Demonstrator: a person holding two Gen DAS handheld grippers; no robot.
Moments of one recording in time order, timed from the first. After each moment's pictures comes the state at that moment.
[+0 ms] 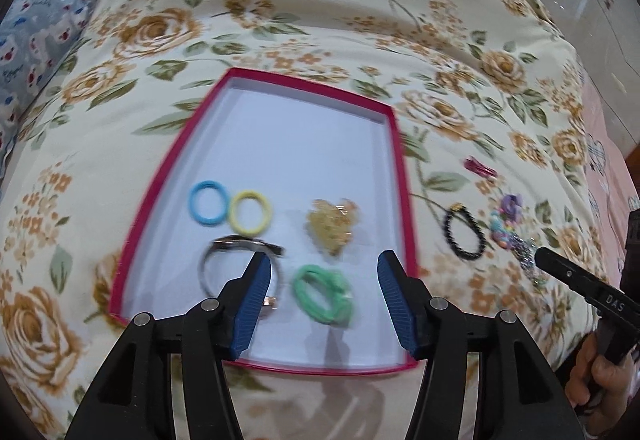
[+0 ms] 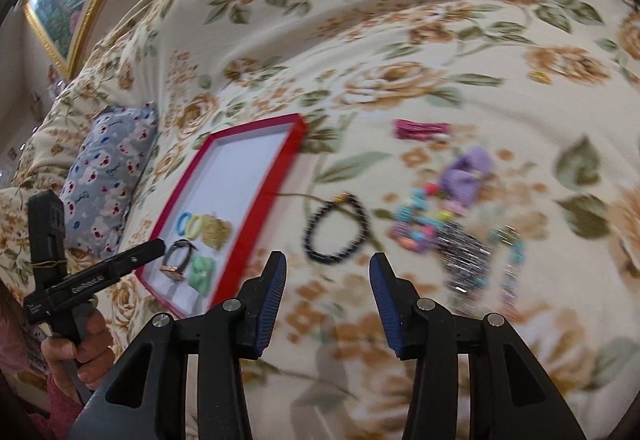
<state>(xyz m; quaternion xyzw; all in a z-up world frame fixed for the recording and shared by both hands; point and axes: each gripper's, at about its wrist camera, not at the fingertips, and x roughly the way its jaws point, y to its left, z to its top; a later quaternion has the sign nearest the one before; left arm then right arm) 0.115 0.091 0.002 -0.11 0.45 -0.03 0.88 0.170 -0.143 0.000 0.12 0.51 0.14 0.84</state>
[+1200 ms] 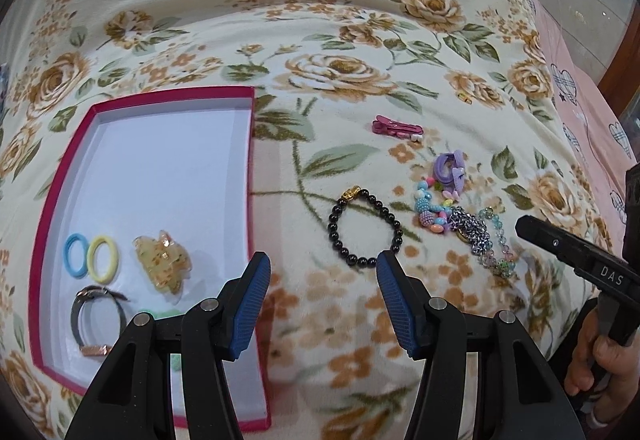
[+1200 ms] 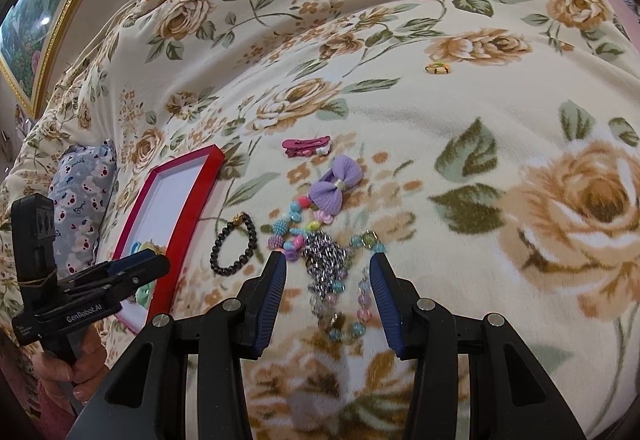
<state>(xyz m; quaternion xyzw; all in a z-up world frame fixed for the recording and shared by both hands) 0.174 -0.019 -0.016 -0.03 0.48 -0.11 0.87 0.169 -0.222 -0.001 0.14 0.50 0.07 0.85</state>
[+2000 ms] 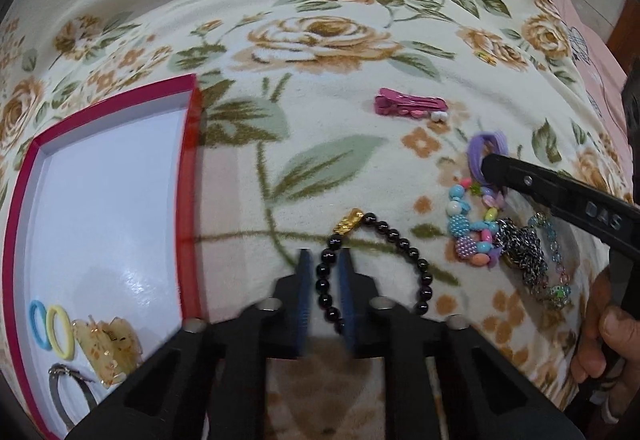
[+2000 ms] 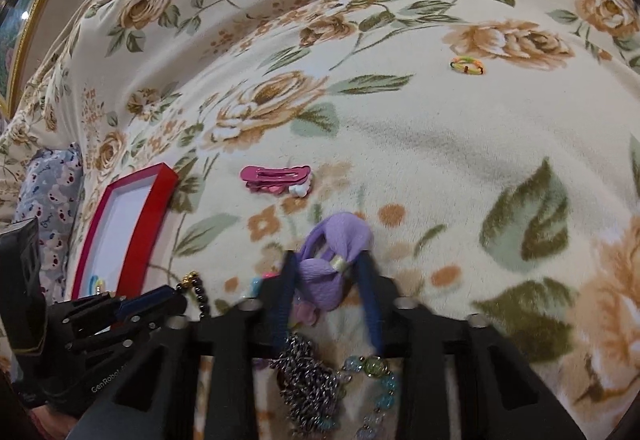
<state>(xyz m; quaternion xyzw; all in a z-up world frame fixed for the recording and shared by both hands) 0.249 -0.064 -0.074 0.03 0.52 -0.11 0.85 0.247 -0.213 -0.049 0.12 0.52 0.05 0.84</state>
